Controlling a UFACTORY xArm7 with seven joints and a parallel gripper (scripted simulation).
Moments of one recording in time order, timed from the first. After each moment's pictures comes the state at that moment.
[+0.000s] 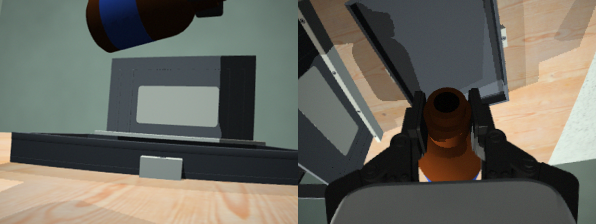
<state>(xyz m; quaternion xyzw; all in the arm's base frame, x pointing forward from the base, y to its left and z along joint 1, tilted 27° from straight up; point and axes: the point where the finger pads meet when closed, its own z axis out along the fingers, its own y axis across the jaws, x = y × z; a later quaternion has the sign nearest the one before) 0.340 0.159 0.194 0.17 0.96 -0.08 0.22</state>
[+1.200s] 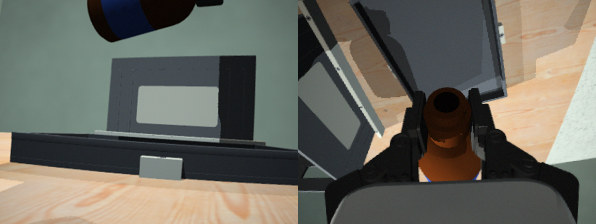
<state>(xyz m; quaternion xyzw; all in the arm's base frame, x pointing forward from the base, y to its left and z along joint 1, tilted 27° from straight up) 0.334 0.162 0.206 0.17 0.96 -0.08 0.22</state>
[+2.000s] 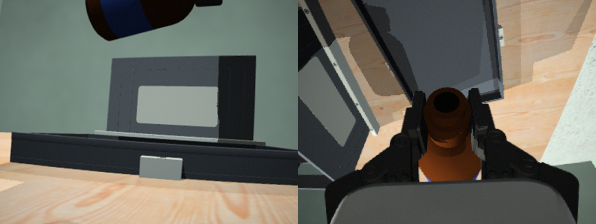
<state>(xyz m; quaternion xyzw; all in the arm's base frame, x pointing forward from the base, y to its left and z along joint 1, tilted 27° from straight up) 0.334 0.162 0.207 0.15 0.96 -0.08 0.22</state>
